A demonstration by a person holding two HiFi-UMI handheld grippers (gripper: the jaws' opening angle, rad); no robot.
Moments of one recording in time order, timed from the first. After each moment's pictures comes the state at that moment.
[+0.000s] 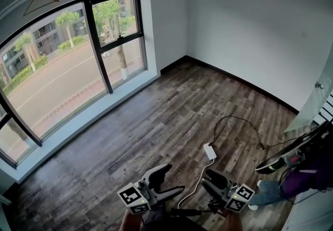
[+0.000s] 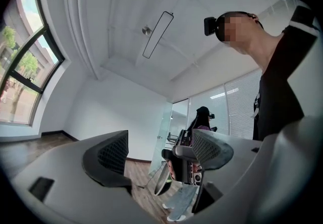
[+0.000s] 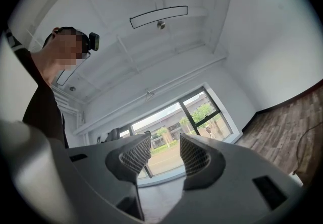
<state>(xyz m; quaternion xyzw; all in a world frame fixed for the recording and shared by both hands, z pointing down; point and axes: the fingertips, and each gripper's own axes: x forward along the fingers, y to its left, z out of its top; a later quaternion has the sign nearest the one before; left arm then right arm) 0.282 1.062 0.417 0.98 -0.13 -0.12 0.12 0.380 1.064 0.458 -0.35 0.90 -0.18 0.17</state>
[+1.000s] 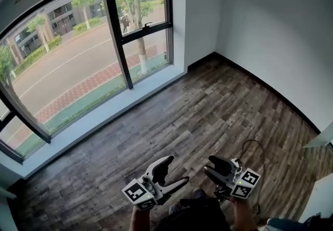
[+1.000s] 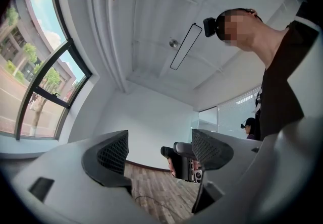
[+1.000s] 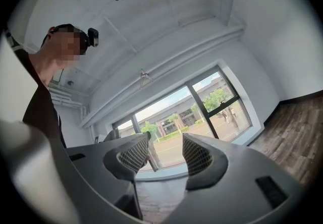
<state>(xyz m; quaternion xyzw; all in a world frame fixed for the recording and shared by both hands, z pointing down) 0.108 0.771 0.420 0.95 -0.24 -0.15 0.12 0.203 0.752 0.448 -0.27 0.94 -0.20 0.10</state>
